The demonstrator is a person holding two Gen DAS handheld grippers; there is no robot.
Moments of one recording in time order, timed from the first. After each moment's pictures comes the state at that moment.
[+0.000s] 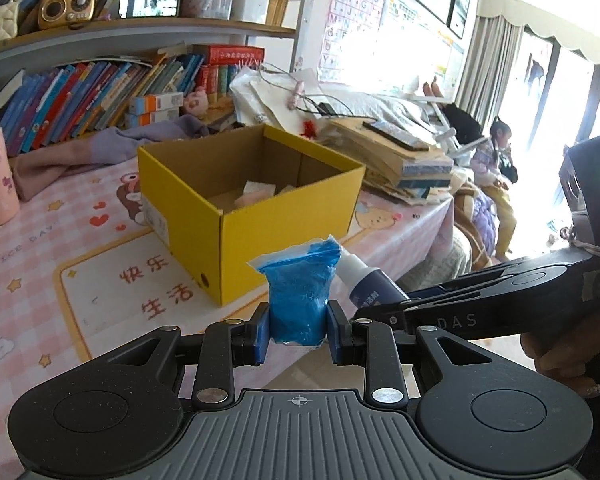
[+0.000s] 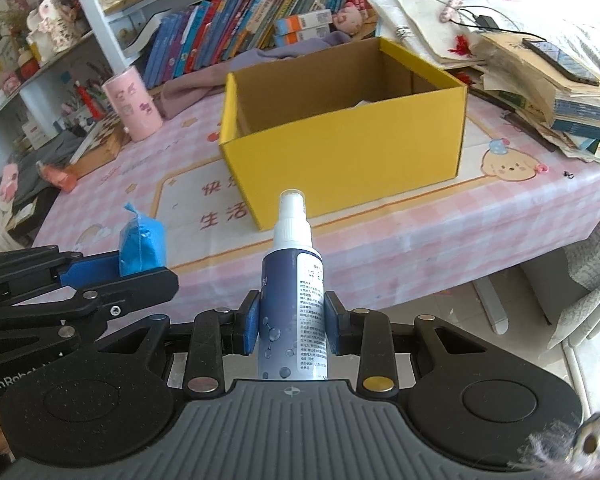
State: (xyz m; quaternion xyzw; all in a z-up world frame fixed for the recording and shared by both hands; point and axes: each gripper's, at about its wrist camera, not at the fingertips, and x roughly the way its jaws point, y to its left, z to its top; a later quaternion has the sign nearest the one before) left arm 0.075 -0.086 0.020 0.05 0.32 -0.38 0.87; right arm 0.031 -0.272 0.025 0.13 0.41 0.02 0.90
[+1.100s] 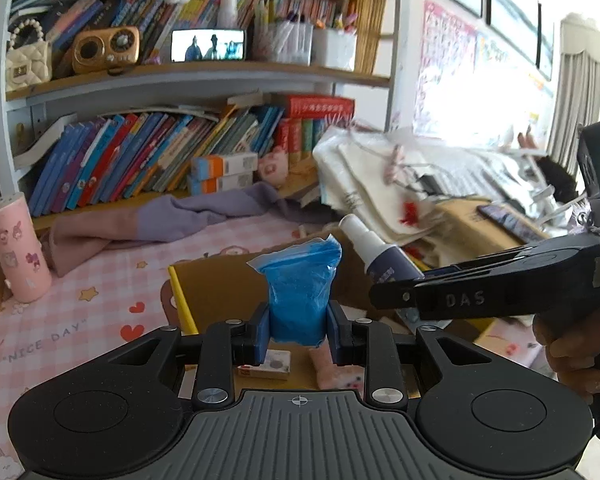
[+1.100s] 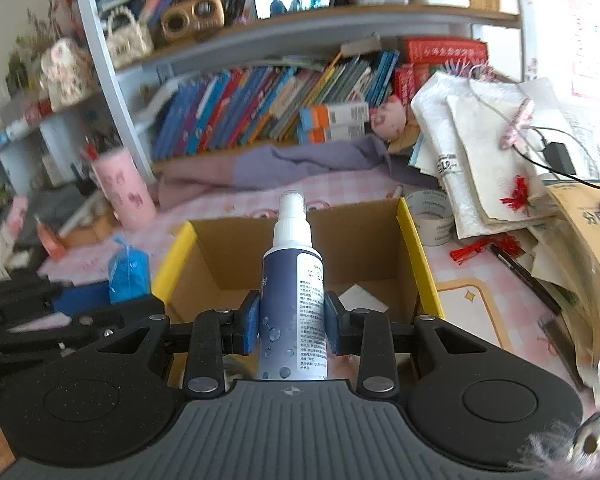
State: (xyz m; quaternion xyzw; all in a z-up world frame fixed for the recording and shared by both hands) left arm 0.211 -0.186 0.041 0.04 0.26 -0.24 0.93; right arm 0.229 -0.375 0.062 0.06 0.33 0.11 0.94
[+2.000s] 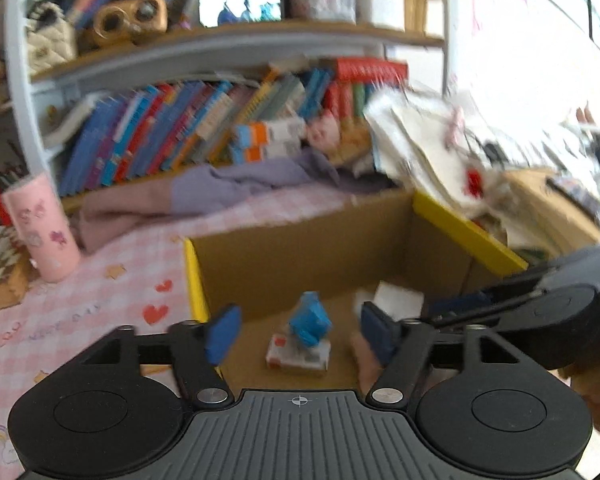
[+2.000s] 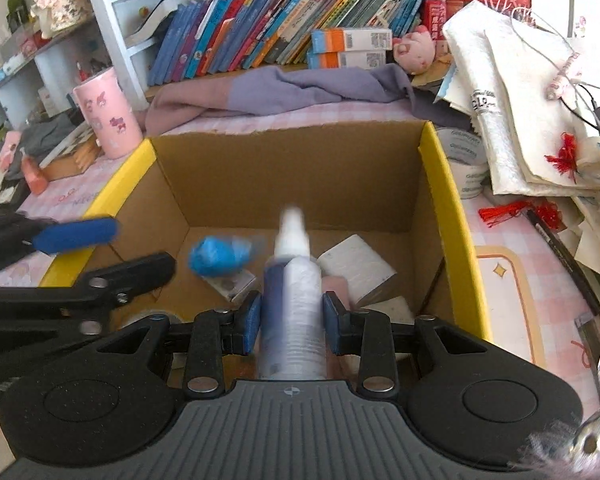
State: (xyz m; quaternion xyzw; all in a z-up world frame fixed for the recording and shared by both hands) left arm 0.237 -0.214 0.013 0.06 0.29 -0.14 0.95; right arm 0.277 -0.379 0.003 0.03 0.40 0.15 0.90
